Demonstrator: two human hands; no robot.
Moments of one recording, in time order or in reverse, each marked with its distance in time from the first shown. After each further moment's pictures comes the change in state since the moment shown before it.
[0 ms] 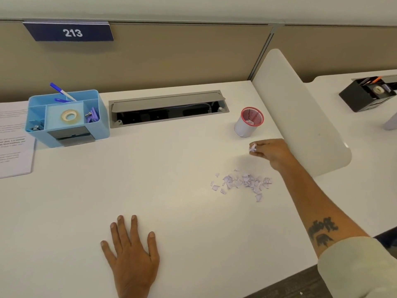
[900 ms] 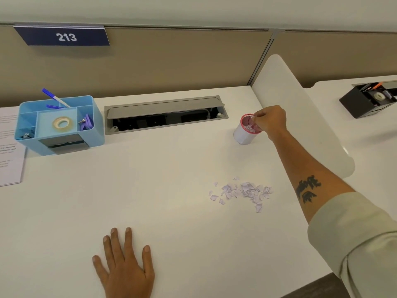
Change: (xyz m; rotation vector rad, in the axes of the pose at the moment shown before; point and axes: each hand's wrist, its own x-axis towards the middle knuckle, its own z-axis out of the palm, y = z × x) left_hand 0.003 0.005 0.003 -0.020 0.061 -0.034; right_hand 0.086 -0.088 0.020 -0.663 0.340 -0.281
